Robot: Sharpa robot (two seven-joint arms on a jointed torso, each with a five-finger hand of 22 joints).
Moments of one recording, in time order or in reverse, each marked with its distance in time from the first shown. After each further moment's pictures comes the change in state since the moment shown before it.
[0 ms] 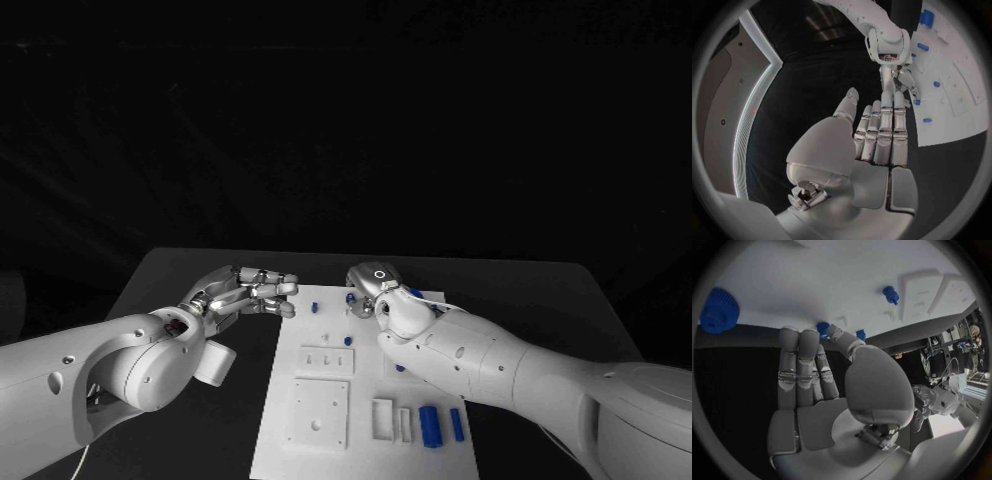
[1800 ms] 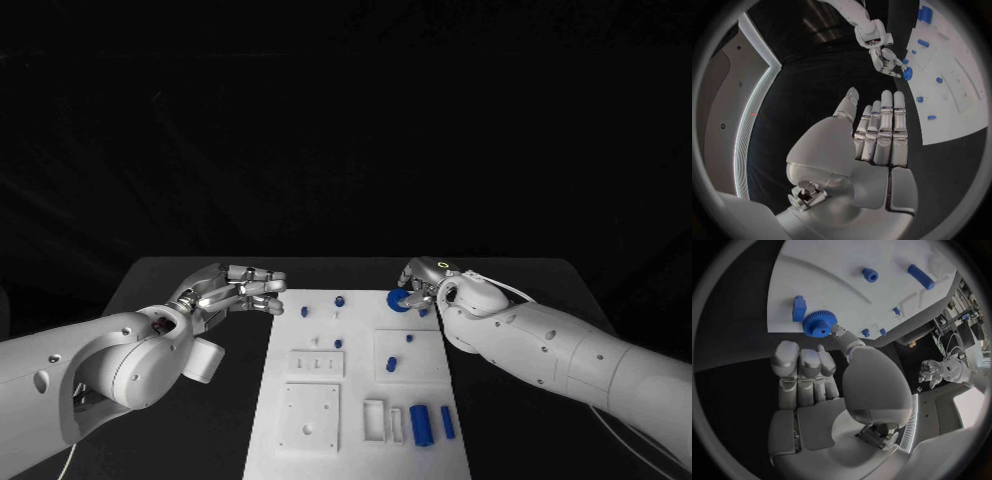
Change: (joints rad) left arm 0.010 -0.027 -0.003 -0.011 -0.003 0.000 0.001; left_hand 0.005 -0.005 0.000 0.000 0.000 0.000 0.000 0.000 0.000 -0.003 -0.003 0.000 0.000 0.000 0.000 0.000 0.000 0.000 0.000 0.000 0.000 0.006; right arm -0.028 -0.301 0.145 0.218 0.161 0.204 0.043; right_hand 0.002 0.029 -0.208 0.026 0.159 -0.010 0.011 0.003 0.001 0.285 -0.120 0.991 1.214 -0.004 -0.068 0.186 0.582 -0.080 0.002 -0.070 0.502 0.081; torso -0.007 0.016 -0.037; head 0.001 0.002
